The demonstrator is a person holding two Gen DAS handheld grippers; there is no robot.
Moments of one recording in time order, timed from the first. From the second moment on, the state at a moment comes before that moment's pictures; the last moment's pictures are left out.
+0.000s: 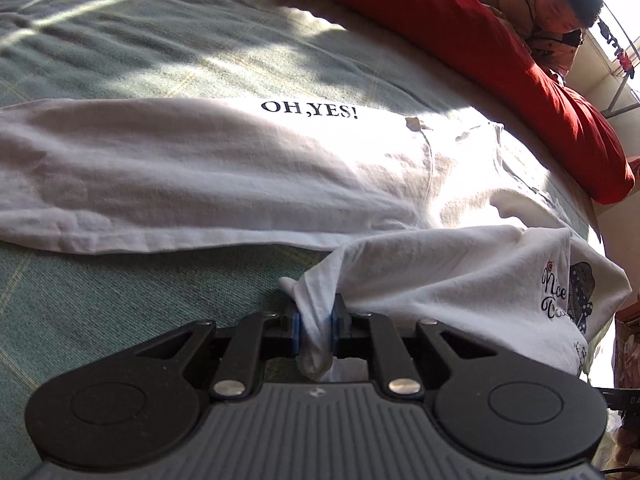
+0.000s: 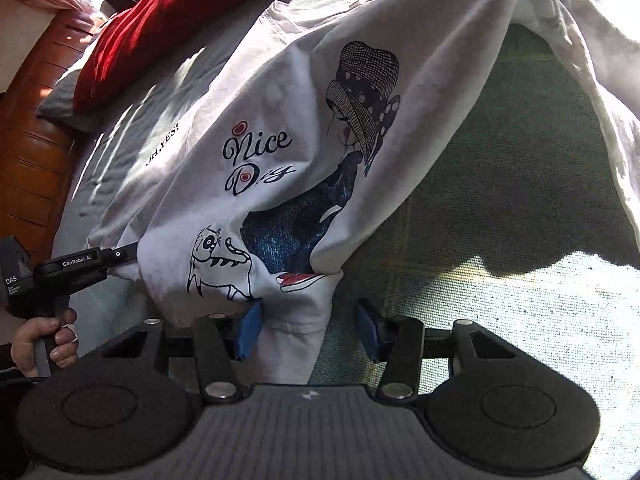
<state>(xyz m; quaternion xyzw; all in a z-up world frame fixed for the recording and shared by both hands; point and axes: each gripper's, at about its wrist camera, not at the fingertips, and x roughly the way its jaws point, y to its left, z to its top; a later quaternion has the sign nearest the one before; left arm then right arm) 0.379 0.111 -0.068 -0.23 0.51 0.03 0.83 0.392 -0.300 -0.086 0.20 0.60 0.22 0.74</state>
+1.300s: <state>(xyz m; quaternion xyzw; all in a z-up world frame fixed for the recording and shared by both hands) 0.306 0.058 -0.010 -0.14 0.65 -0.05 0.74 0.324 -0.348 0.014 0.02 0.68 0.18 0.71</state>
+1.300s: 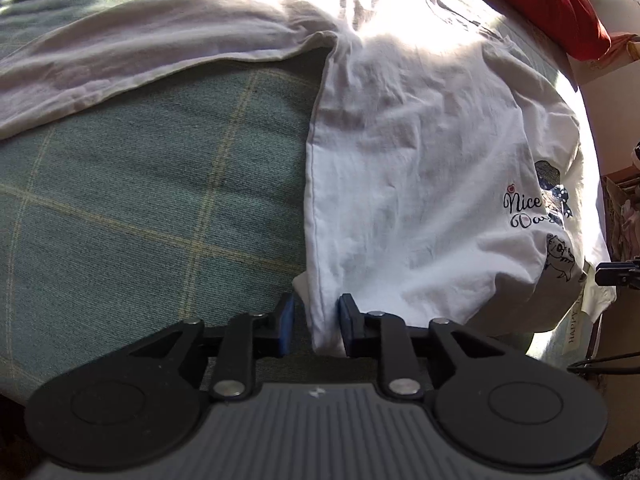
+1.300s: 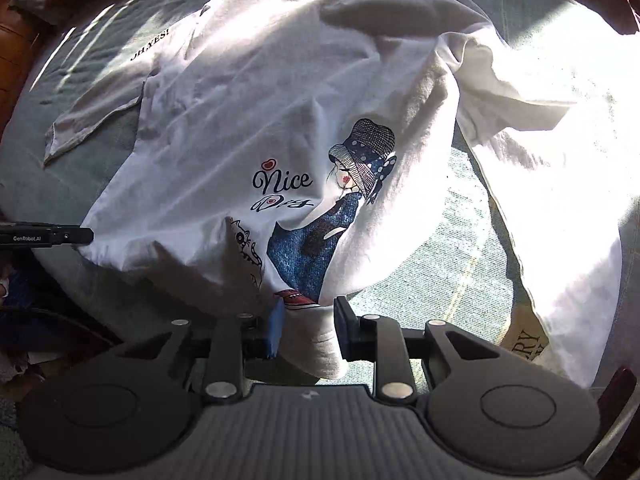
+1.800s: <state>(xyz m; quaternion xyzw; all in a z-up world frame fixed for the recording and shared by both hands) 0.351 0.010 0.015 -0.10 0.61 -0.10 0.78 0.339 -0.346 -0.035 0.12 0.64 0.16 0.75</state>
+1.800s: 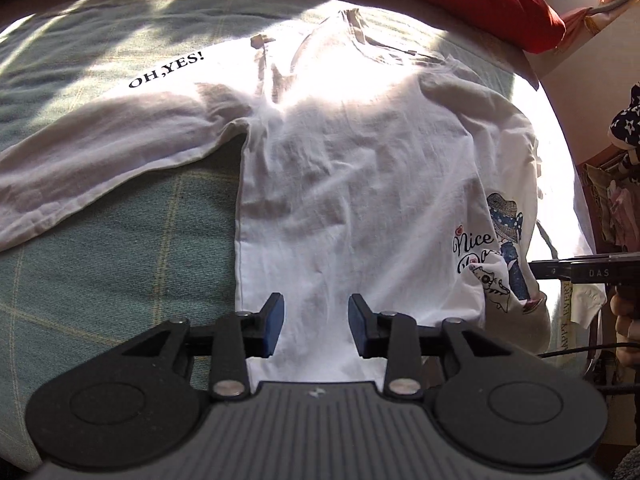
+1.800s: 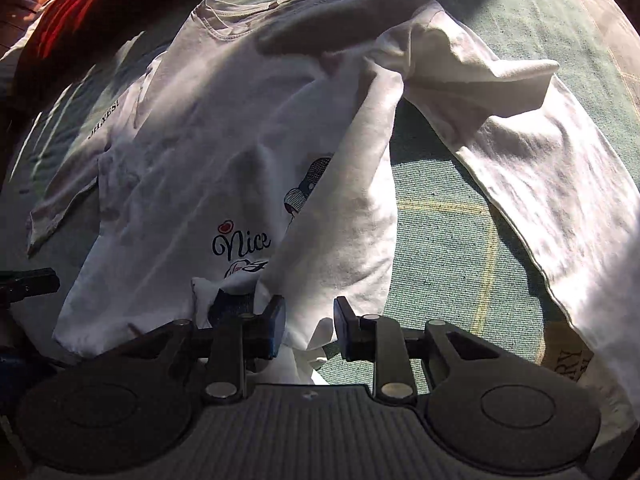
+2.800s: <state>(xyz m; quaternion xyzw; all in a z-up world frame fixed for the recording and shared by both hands) 0.358 -0.051 -0.015 -0.08 0.65 -0.15 0.74 0.319 -0.383 -0.093 0.21 0.57 0.17 0.78</state>
